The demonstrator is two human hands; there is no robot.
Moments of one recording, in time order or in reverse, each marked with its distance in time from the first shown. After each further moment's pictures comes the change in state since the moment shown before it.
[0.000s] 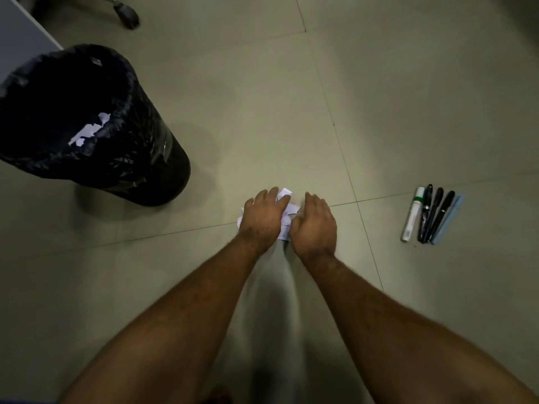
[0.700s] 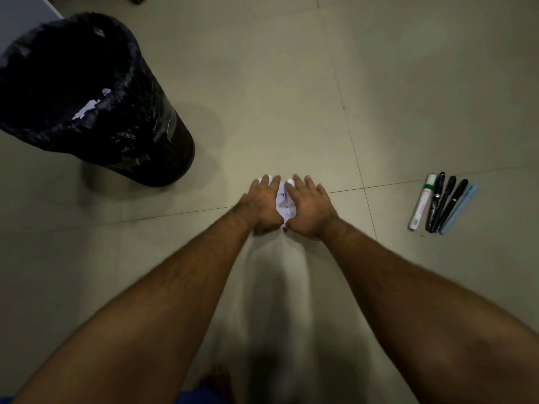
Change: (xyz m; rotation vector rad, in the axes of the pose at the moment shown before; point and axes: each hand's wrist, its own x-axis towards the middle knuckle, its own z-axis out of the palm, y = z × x) left_hand -0.001 -0.017 -0.009 -0.324 -0.380 -0.133; right_hand 0.035 0.016 0.003 -0.307 -0.458 -0.400
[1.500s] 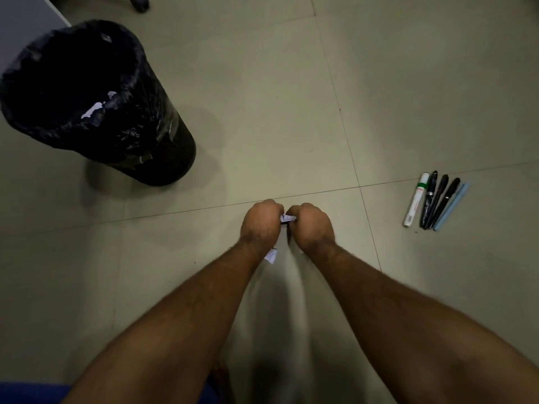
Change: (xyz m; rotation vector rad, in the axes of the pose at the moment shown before) left_hand -0.038 0.032 0.024 0.132 0.150 -0.081; right_hand -0.040 -0.024 0.012 0.224 0.145 0.205
